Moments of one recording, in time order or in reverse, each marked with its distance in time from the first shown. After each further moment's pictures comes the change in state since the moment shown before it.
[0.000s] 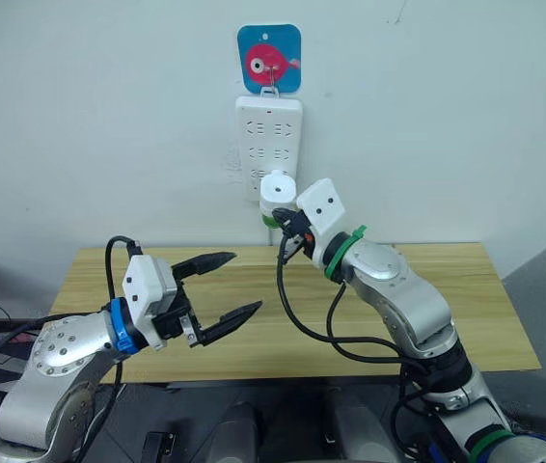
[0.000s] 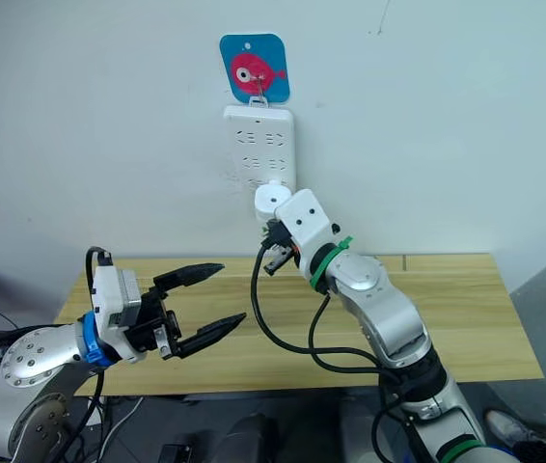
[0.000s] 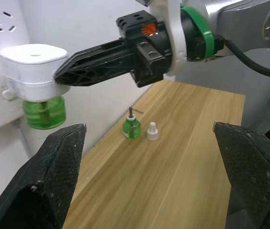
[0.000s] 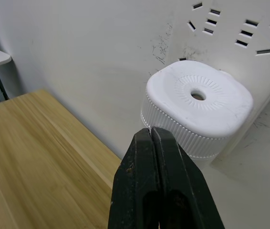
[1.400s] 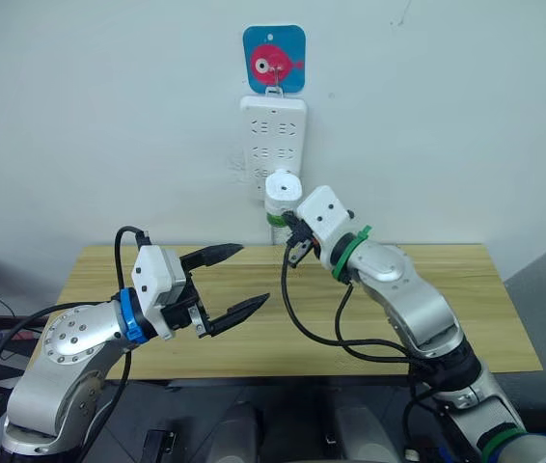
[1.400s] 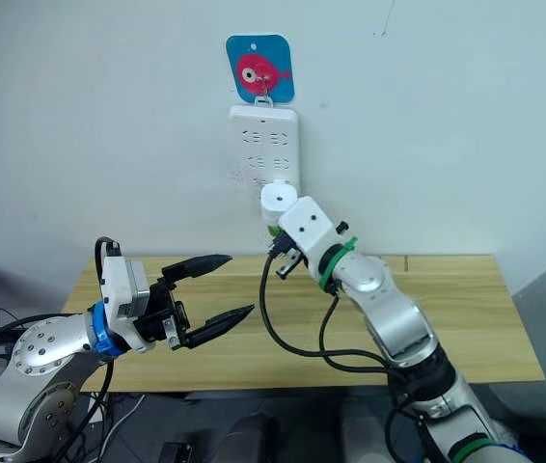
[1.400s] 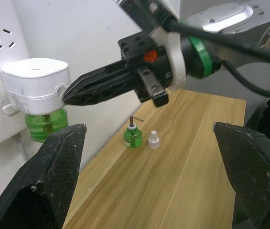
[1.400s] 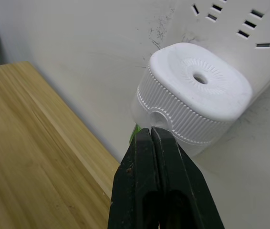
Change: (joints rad) left arm -0.061 0.000 -0.038 0.016 0.002 0.000 0.023; right arm 0.007 -0.083 0.016 -0.023 -0.082 -0.023 0.059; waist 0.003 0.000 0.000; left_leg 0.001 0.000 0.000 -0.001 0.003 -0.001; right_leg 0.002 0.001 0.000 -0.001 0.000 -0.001
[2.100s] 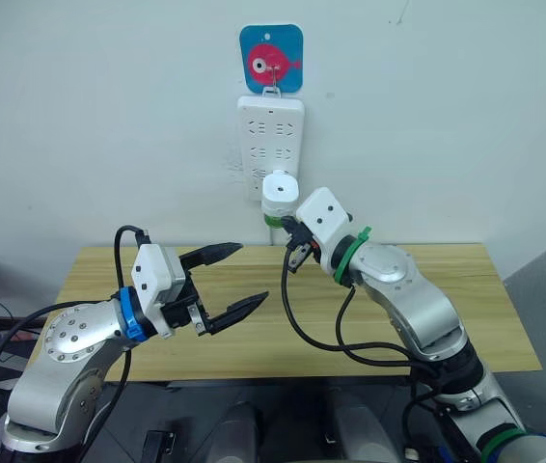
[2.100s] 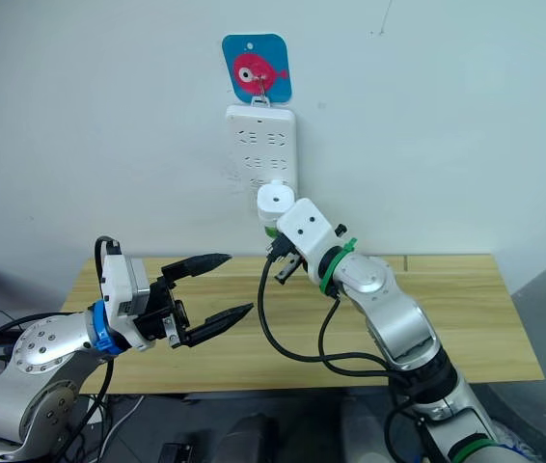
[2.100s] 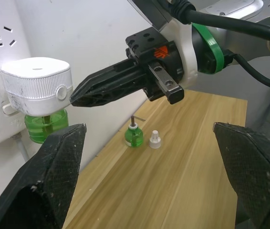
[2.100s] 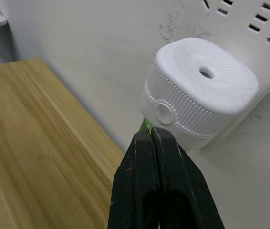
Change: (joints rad) left arm -0.008 0.000 0.000 0.010 0.002 0.000 -0.002; right arm 0.000 0.027 0.016 -0.014 -0.009 0.049 0.031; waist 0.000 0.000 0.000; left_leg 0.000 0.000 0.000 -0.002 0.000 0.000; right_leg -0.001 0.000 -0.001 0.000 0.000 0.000
